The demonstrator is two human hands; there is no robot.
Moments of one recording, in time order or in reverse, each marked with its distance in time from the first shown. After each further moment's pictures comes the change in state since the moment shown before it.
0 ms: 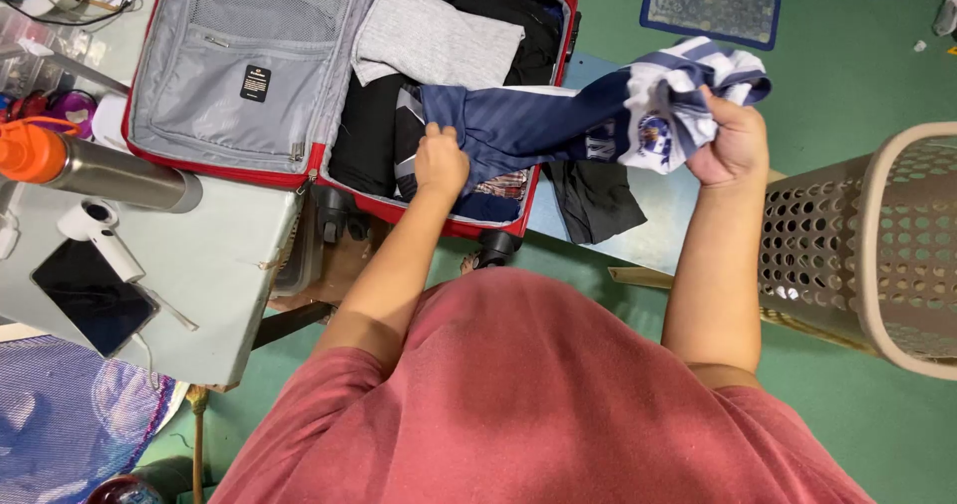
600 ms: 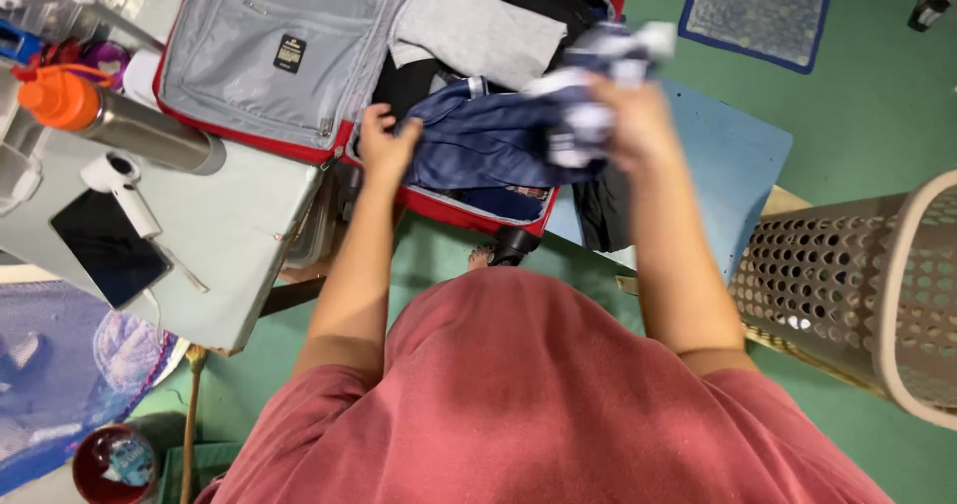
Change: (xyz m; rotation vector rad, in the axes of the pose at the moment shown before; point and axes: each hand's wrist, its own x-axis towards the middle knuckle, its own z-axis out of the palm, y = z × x) left_hand -0.004 -0.127 -0.027 -0.630 0.460 -0.211; right_hand 0.057 0.108 0.093 -0.583 0.167 0.208
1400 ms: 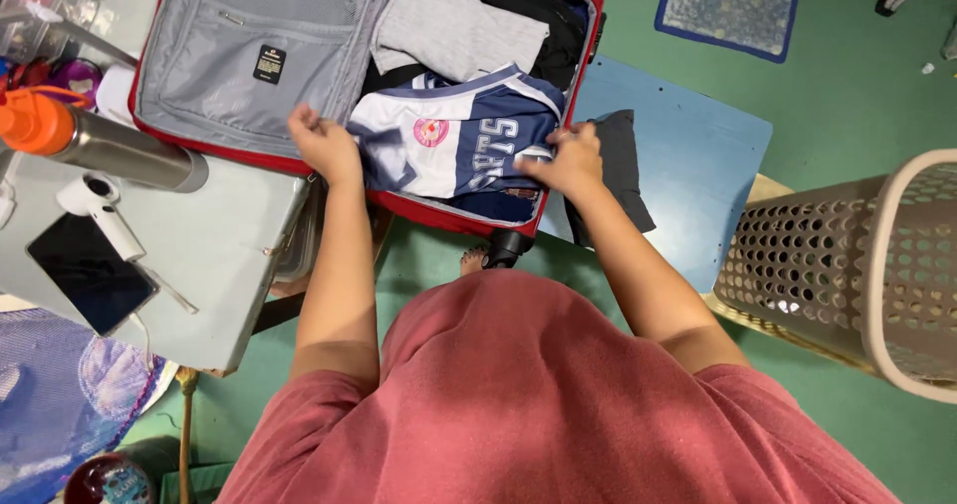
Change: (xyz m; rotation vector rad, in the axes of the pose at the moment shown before) left_hand 0.038 -0.035 -0.020 -0.222 0.412 -0.192; right_hand -0.006 0.099 0.009 -1.341 0.154 -0.133
